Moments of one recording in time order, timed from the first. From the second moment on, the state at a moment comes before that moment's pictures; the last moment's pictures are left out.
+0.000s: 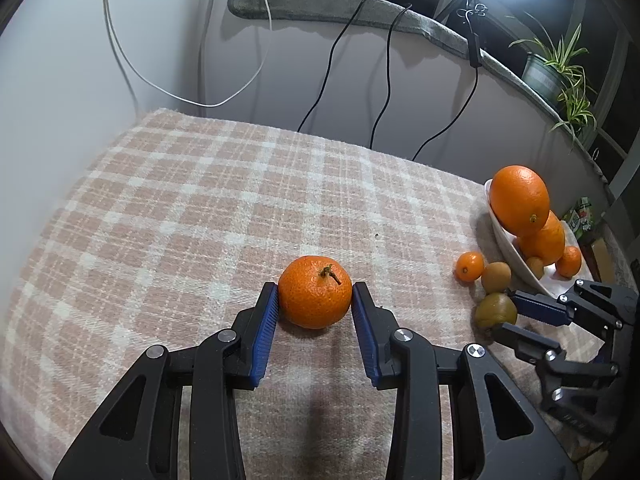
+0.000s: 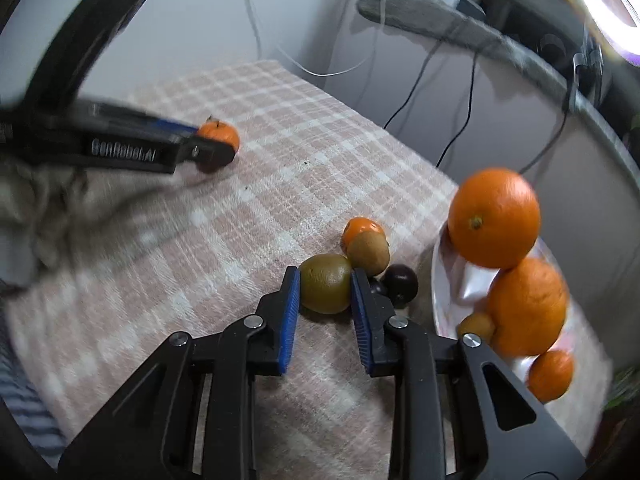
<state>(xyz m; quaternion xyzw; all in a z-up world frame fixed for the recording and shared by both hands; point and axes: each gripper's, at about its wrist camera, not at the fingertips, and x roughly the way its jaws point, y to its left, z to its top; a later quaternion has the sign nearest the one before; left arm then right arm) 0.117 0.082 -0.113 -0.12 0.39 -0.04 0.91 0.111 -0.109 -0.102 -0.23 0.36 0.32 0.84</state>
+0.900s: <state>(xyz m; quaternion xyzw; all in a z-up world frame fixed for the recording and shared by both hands) 0.105 -0.008 -0.068 -0.08 0.36 -0.13 0.92 0.106 -0.221 -0.049 -0.06 0.35 0.31 0.88</state>
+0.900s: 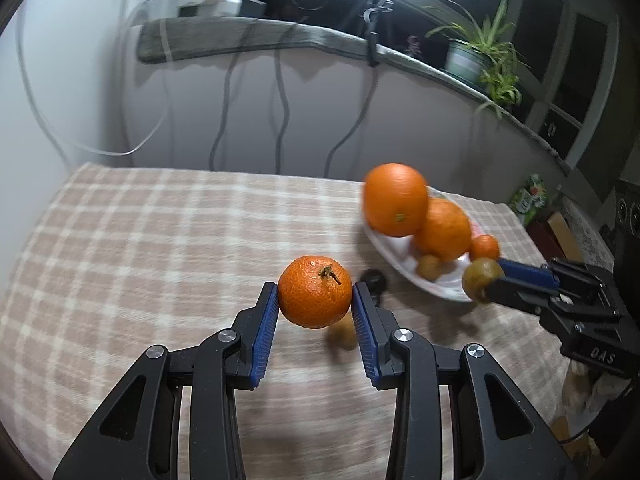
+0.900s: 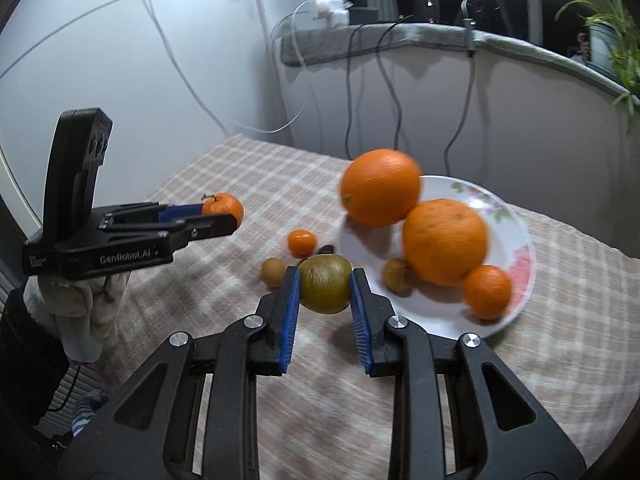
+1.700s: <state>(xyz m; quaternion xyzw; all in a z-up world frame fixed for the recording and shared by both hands) 0.135 -0.098 -0.067 -0.03 0.37 -0.17 0.91 0.156 -0.311 -0.038 -0.01 0.34 0.25 0.91</state>
